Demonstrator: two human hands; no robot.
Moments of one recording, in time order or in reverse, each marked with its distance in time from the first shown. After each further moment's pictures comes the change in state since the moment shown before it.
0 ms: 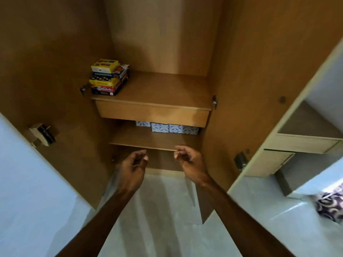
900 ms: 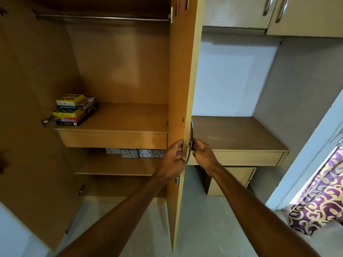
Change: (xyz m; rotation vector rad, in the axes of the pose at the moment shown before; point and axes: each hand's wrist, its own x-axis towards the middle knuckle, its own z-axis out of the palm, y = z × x) left_hand -0.081 0.192 0.276 0.013 -0.500 0.245; right_hand -0.014 -0.017 -0.285 -0.106 0.090 -0.077
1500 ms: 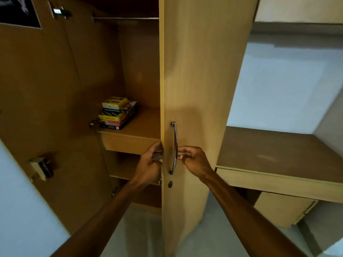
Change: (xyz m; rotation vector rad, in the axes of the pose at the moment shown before) left_hand 0.025 -0.103 -0.262 -0.021 0.296 -0.046; right_hand 0.131 -0.049 0.233 0.056 -0.174 -0.065
